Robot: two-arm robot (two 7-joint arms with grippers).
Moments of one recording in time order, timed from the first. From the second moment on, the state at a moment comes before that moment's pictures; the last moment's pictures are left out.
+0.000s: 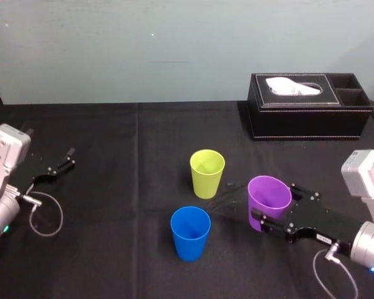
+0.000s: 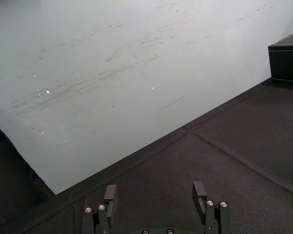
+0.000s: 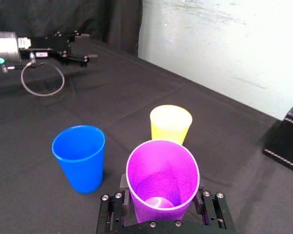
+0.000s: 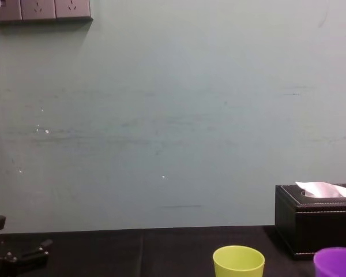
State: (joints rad) left arm -0.20 0.60 0.45 -1.41 -0.25 -0.12 0.03; right arm -0.11 0.70 -0.24 -1.80 0.39 0.09 0.45
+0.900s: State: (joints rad) left arm -0.20 0.60 0.45 -1.41 -0.25 -0.12 0.03; right arm 0.13 0.62 -0.31 -1.85 0.39 0.32 0.39
